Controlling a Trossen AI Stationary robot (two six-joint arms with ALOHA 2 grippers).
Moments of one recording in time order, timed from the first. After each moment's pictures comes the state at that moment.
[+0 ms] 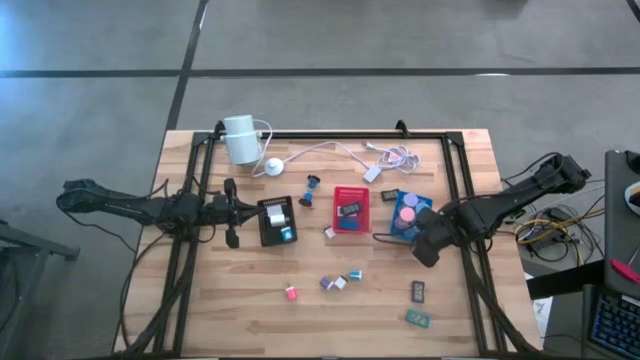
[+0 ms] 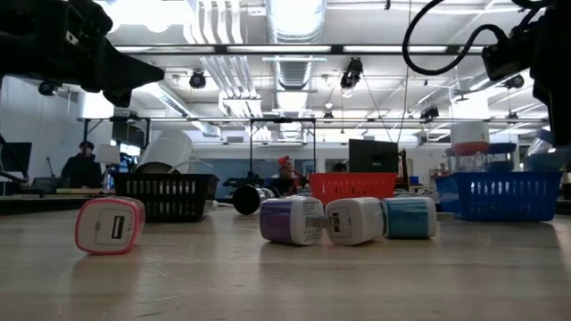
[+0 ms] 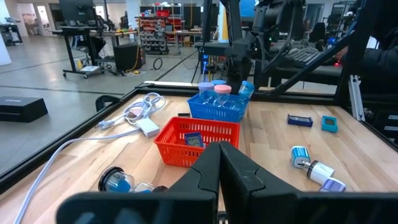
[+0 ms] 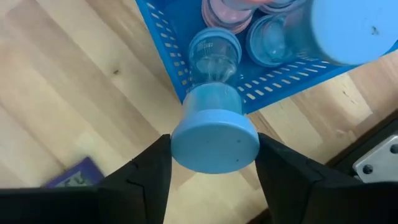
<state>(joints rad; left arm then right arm) -0.15 0.45 0.11 0.26 -0.28 -0.02 0.42 1.12 0.79 -1.17 0.15 1.14</state>
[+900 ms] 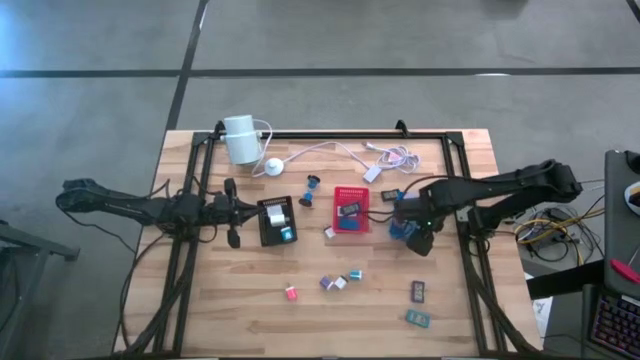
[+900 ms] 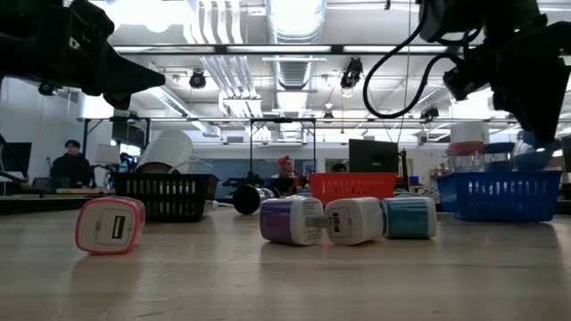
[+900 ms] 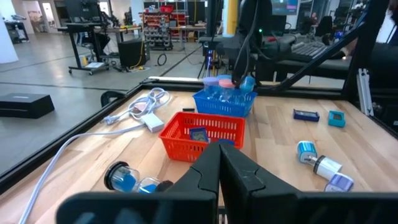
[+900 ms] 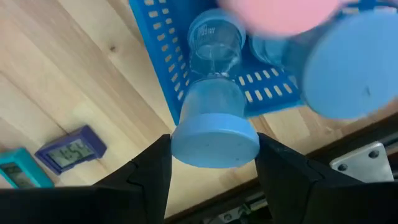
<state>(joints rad) -0.15 0.47 0.11 0.26 -0.30 -0.02 0.07 1.29 0.91 -1.26 -0.10 0.69</state>
